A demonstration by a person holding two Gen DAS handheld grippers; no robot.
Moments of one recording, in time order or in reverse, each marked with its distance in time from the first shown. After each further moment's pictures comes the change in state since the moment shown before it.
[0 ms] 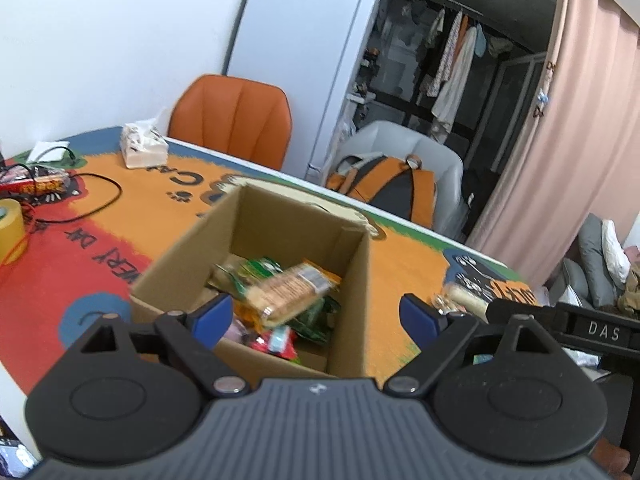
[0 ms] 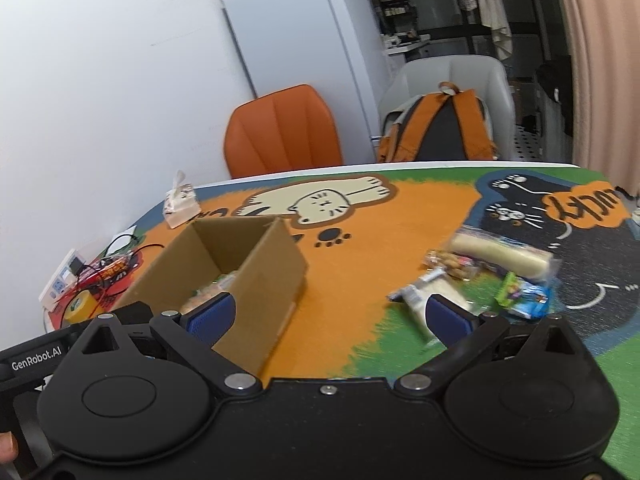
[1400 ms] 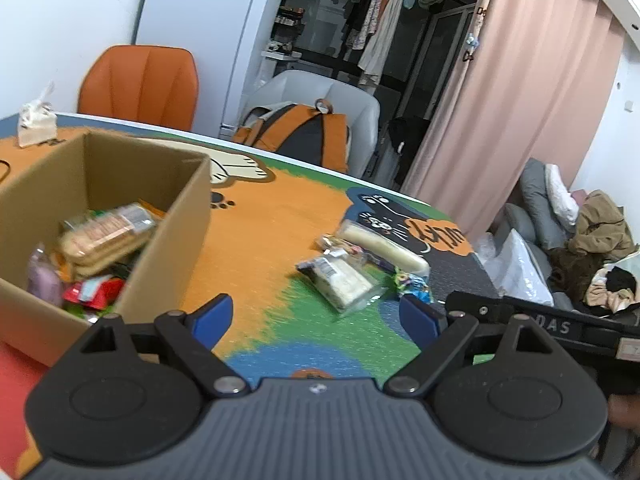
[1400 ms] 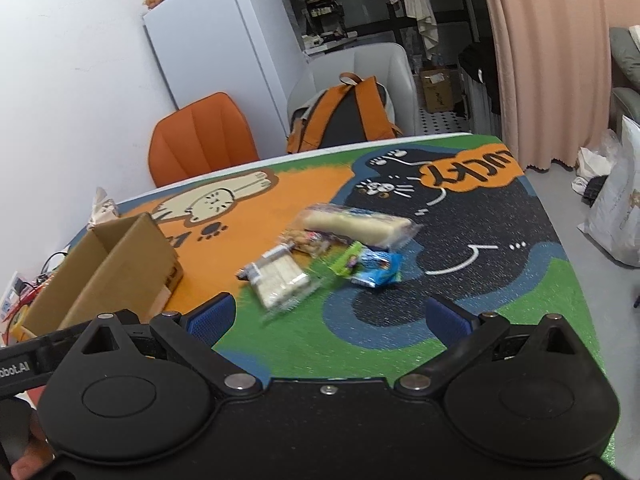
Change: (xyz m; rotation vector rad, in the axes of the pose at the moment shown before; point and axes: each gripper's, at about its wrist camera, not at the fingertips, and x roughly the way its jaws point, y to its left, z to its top) left arm 0.048 -0.099 -0.045 0.101 0.105 -0.186; right arm -0.021 -0.110 -0.030 0.104 -0.010 -0.151
